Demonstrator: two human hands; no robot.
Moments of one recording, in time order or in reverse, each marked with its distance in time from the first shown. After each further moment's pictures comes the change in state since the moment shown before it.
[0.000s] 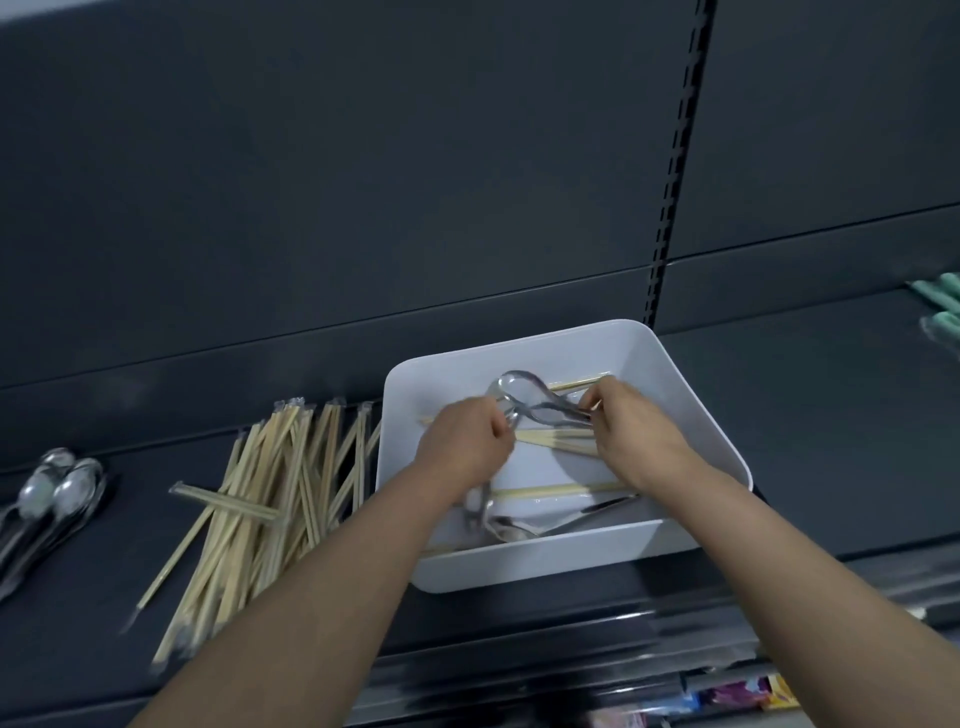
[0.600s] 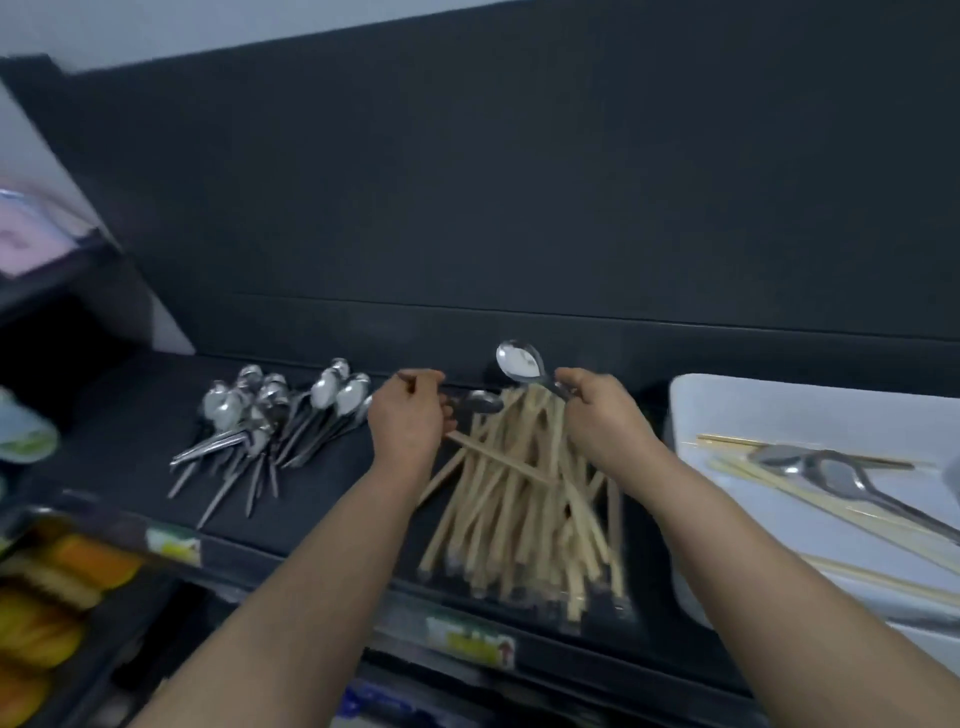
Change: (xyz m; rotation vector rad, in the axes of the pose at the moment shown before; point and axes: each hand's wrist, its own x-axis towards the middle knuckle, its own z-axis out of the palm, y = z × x) left_hand -0.087 -0.235 -0.124 -1.064 0.812 -0.505; right_hand 0.004 -0.253 0.128 0.261 -0.230 -0.249
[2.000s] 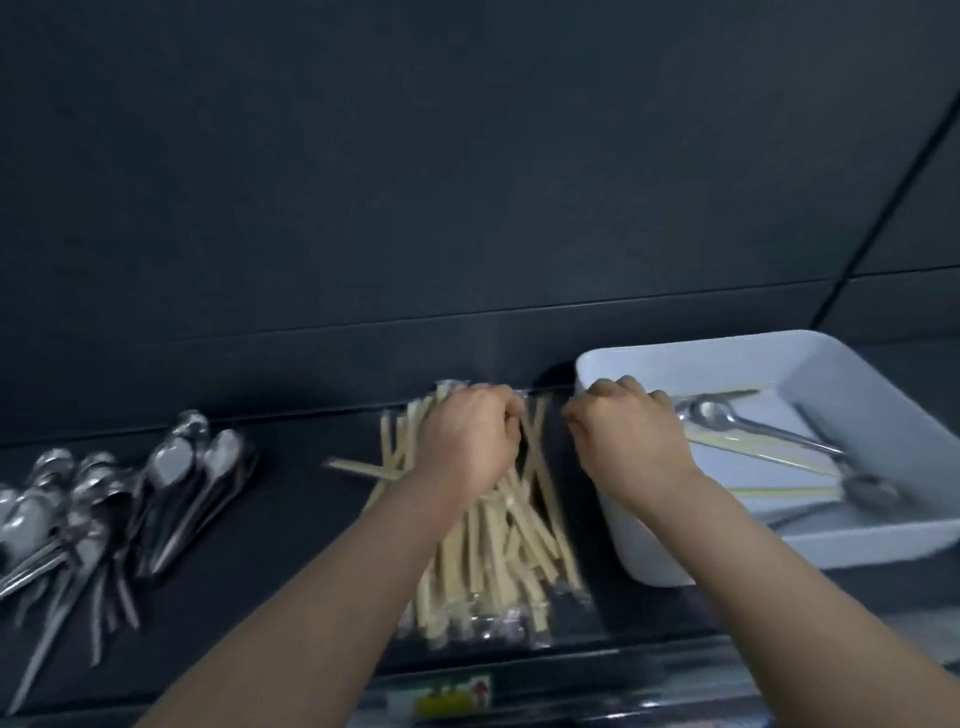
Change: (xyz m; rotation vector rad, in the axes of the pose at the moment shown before) left_hand -0.012 -0.006 0.072 0.952 -0.700 0.756; right_hand -0.033 0.031 -0.020 -0.916 0.256 0.075
